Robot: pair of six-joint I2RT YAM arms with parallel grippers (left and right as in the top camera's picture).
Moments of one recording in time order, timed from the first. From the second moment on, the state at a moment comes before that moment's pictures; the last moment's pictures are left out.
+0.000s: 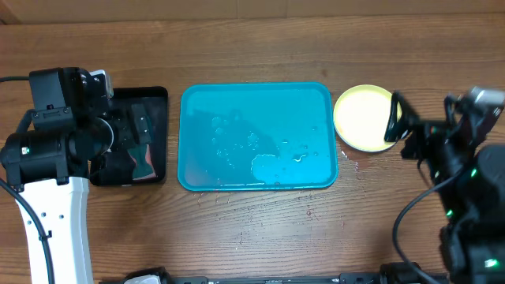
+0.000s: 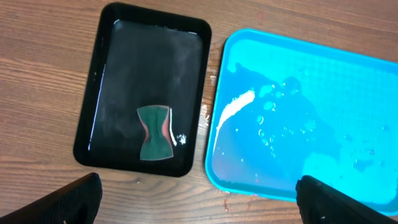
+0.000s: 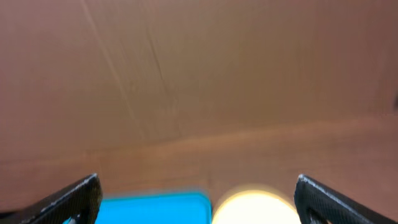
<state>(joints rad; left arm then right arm) 0.16 1.29 1.51 -1.25 0.09 -0.11 0.05 0.70 0.95 -0.41 -0.04 0.22</state>
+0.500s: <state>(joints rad) 0.16 1.29 1.51 -1.25 0.09 -0.11 0.05 0.13 0.07 0.15 -0.07 0.20</state>
